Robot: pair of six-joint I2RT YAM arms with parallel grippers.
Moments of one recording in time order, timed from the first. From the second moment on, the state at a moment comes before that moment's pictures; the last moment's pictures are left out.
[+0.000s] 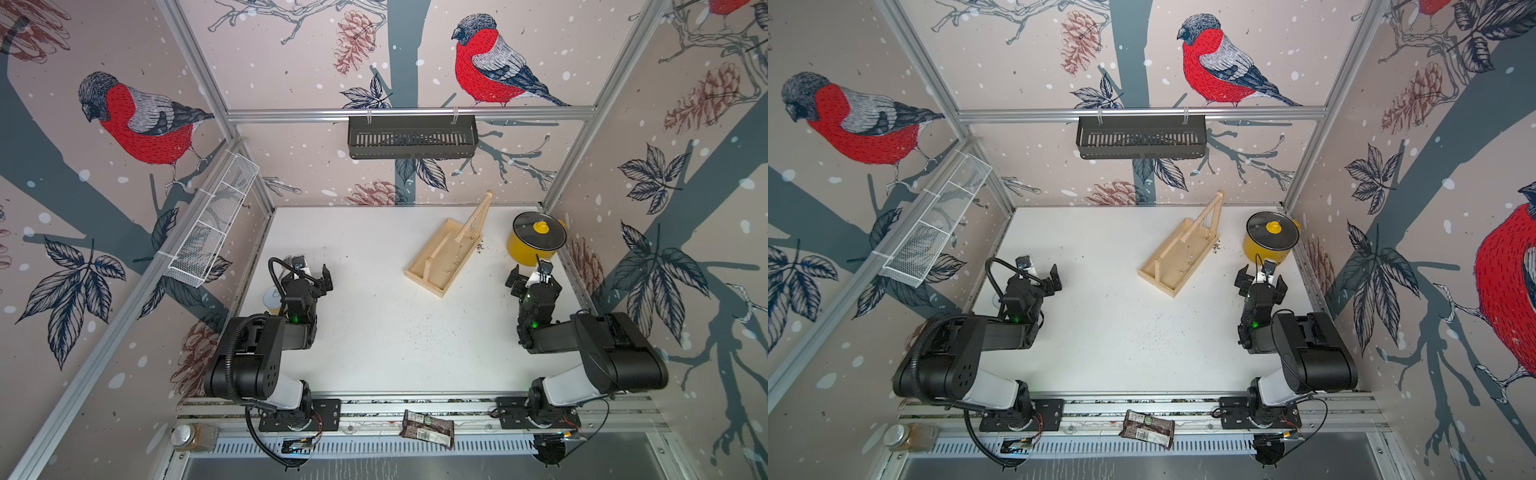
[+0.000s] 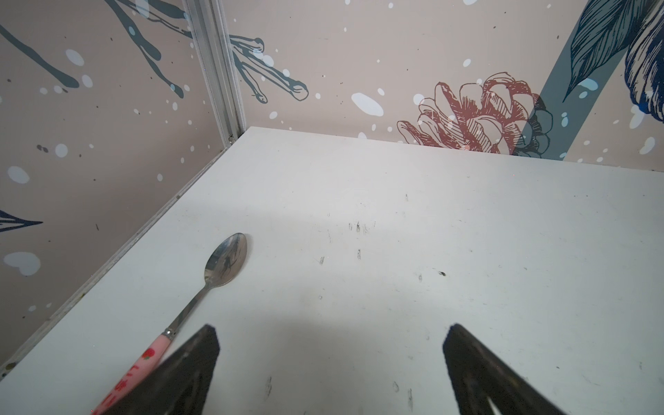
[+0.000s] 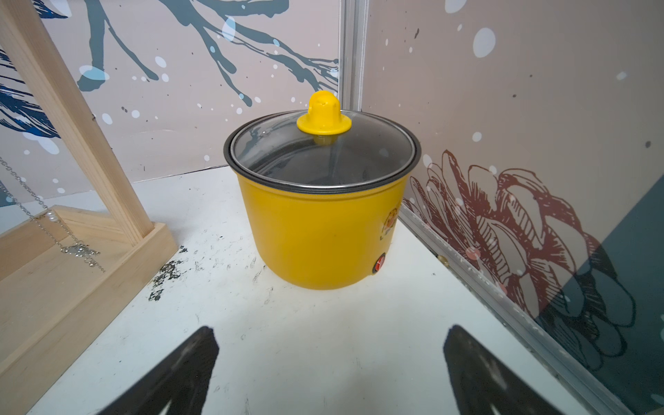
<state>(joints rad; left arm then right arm) -0.03 1.49 0.29 0.97 -0.17 -0.07 0.07 1.51 0.21 1.13 0.42 0.06</state>
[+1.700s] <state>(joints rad) -0.43 1.34 0.80 0.09 -0.17 -0.63 0.17 0.98 0.51 0.28 0.41 0.42</state>
